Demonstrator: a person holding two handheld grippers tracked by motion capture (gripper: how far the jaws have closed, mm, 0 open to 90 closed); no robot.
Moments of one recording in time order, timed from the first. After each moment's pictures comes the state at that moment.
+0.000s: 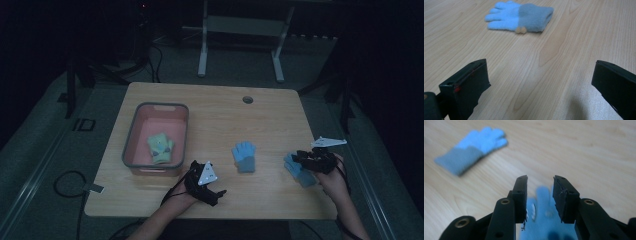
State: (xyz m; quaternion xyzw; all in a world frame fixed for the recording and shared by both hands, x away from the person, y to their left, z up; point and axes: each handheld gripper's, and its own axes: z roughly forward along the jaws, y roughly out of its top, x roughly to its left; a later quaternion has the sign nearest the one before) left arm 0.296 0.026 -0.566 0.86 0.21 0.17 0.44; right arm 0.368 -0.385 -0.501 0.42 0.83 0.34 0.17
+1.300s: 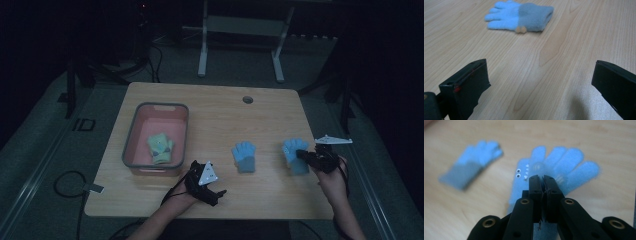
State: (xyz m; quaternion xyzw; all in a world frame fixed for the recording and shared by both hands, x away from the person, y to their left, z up) left arm 0.296 0.025 -0.567 0.86 0.21 0.17 0.44; right arm 0.360 -0.373 -0.478 0.48 0.78 0.35 0.19
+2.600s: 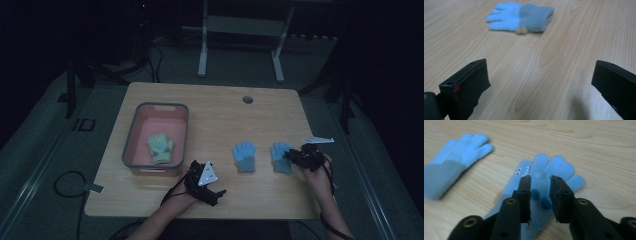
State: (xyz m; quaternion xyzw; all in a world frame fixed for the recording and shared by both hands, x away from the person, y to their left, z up) left arm 0.296 0.025 -0.566 0.86 0.20 0.18 0.44; right arm 0.385 -0.360 -0.519 0.48 0.79 0.33 0.18
